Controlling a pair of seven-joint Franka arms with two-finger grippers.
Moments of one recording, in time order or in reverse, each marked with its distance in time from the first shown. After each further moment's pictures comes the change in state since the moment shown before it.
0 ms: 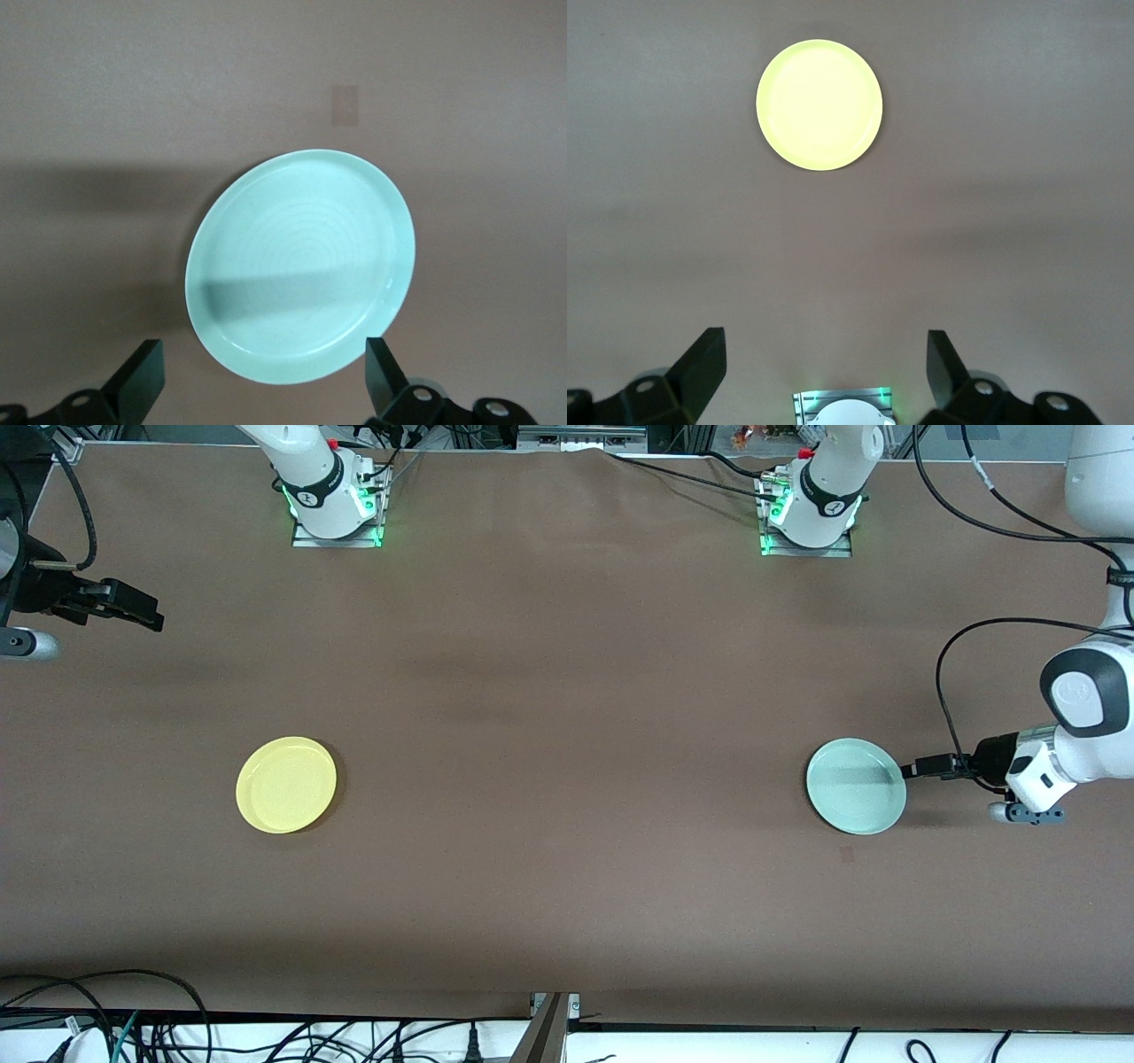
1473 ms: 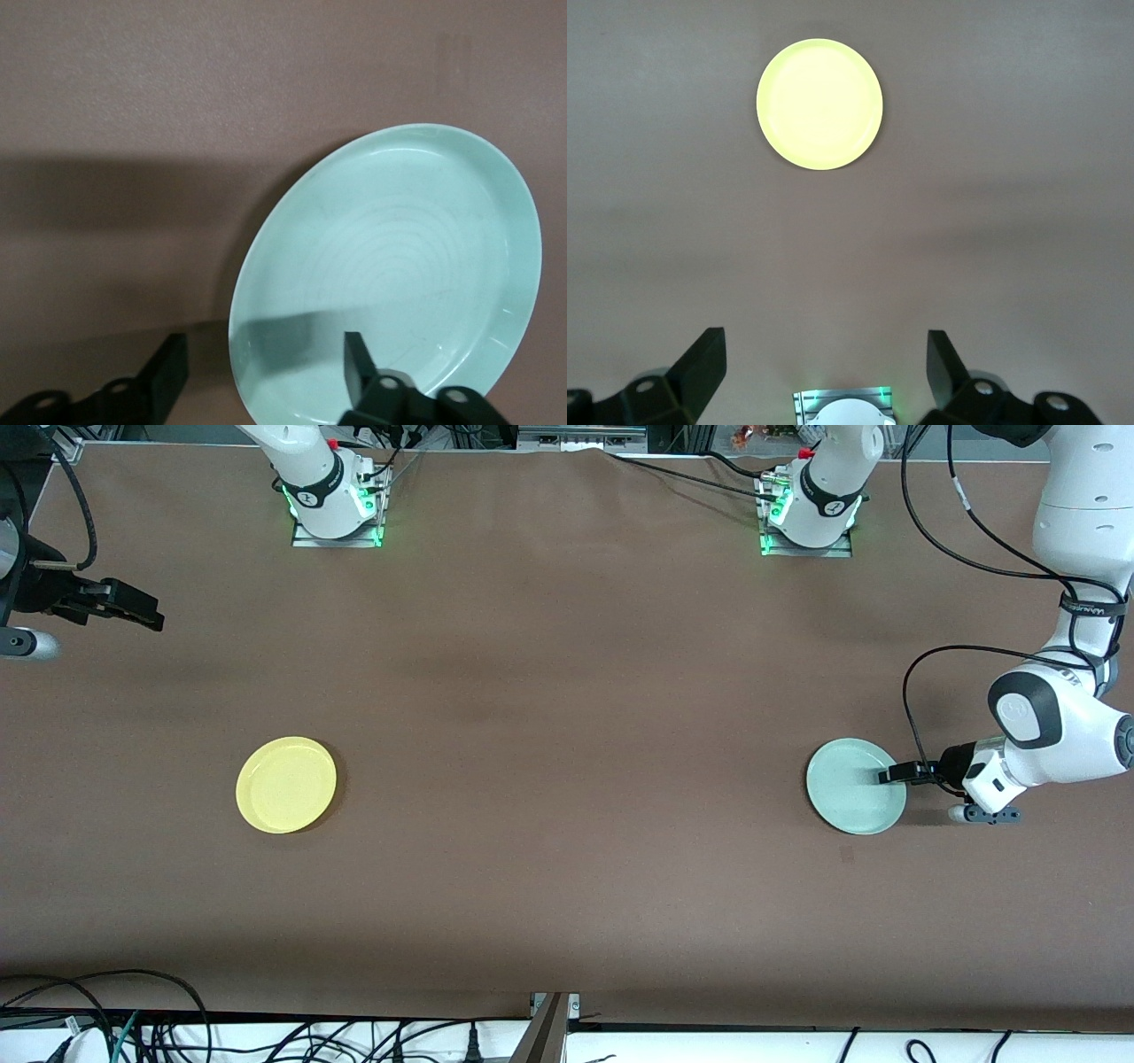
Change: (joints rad) left arm 0.000 0.094 0.000 -0.072 -0.007 0.180 0.072; right arm 0.000 0.000 0.000 0.000 0.000 -0.001 0.000
